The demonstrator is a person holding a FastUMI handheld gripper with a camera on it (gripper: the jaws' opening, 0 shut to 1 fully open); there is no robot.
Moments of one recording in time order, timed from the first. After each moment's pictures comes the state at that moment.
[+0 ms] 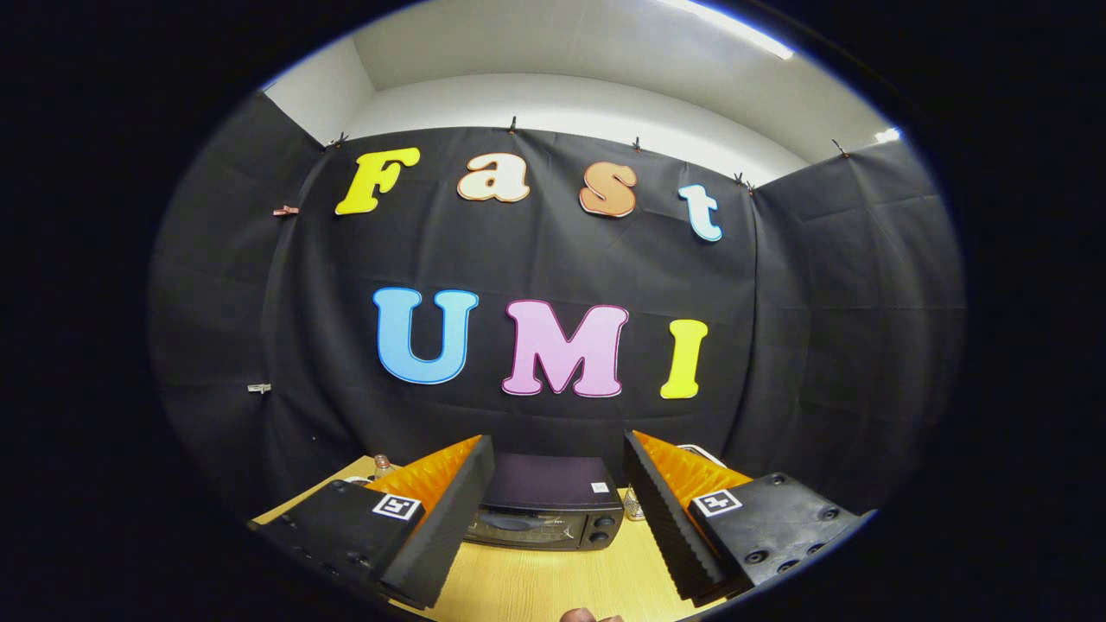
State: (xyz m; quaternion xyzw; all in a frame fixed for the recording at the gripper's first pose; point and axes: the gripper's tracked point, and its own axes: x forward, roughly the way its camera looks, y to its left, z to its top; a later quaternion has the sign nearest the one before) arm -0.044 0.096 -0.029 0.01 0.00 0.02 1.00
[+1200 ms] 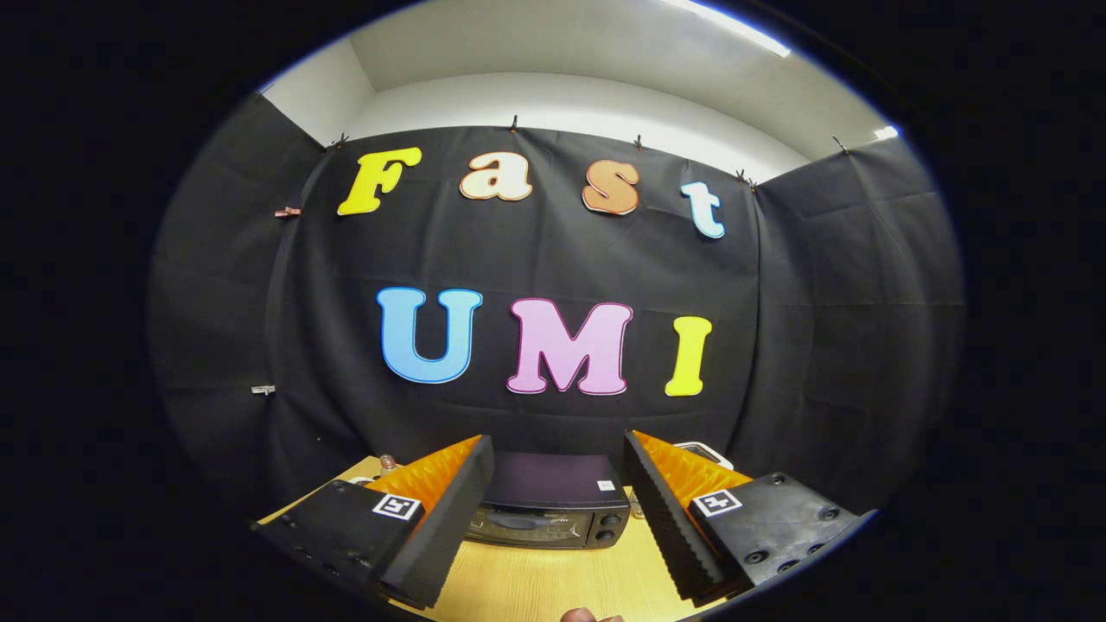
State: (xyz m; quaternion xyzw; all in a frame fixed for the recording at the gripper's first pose) arm -0.044 0.101 -0.029 0.01 0.01 0.03 1.00
